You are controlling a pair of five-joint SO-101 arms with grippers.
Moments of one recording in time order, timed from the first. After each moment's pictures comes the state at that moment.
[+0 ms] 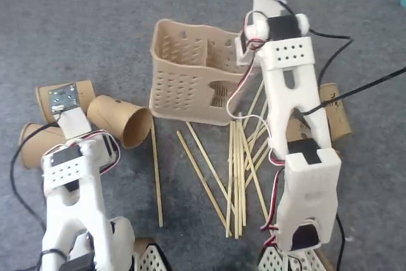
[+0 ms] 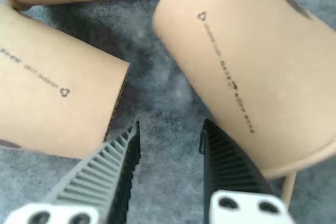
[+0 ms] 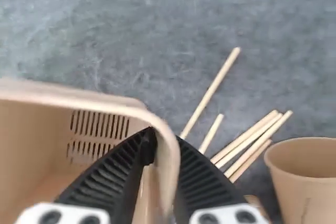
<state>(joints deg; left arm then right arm) -28.5 -33.1 66.0 46.1 3.6 -13.9 30.9 -48.7 92.6 -5.5</state>
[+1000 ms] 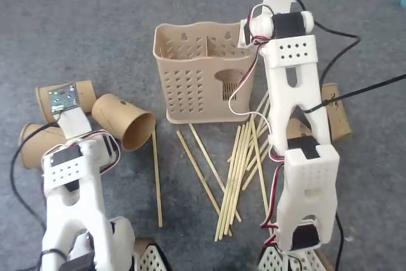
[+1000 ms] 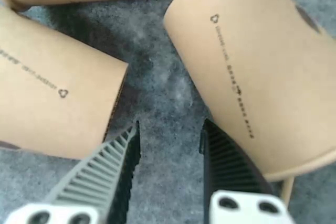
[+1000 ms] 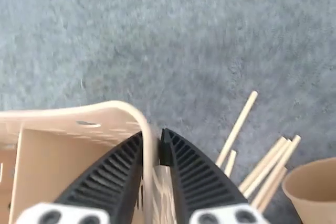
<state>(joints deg) -28.4 -33.1 66.0 46.1 3.7 -13.8 33.8 -53.8 85.4 -16.7</state>
